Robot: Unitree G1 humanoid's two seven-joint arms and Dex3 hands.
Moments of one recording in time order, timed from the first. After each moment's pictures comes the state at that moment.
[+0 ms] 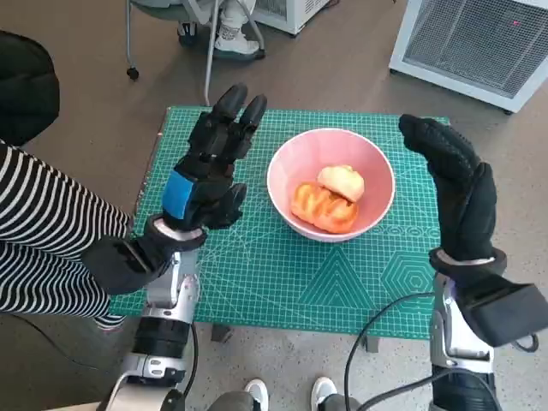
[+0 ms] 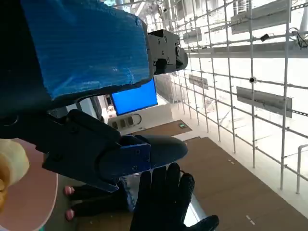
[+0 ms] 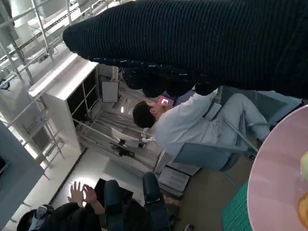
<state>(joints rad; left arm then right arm) -0.56 0.06 0.10 0.46 -0.35 -0.61 -0.54 -0.41 -0.18 -0.11 0.11 0.11 -0.47 0.18</state>
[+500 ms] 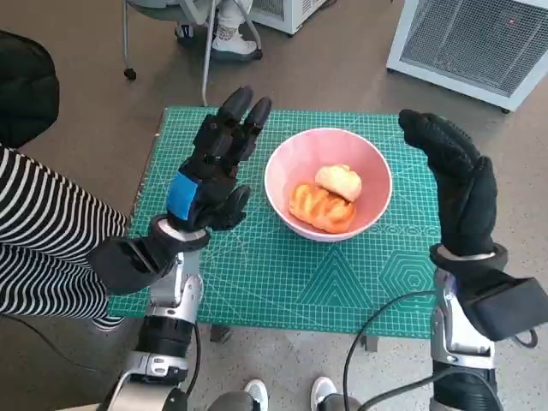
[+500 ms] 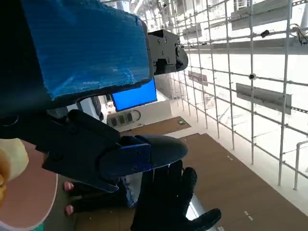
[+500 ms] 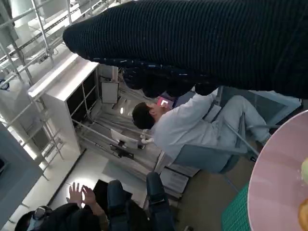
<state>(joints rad) -0.57 0.06 0.10 0.49 -0.35 -0.63 -0.55 -0.42 -0.18 -0.11 0.12 0.11 -0.47 0.18</state>
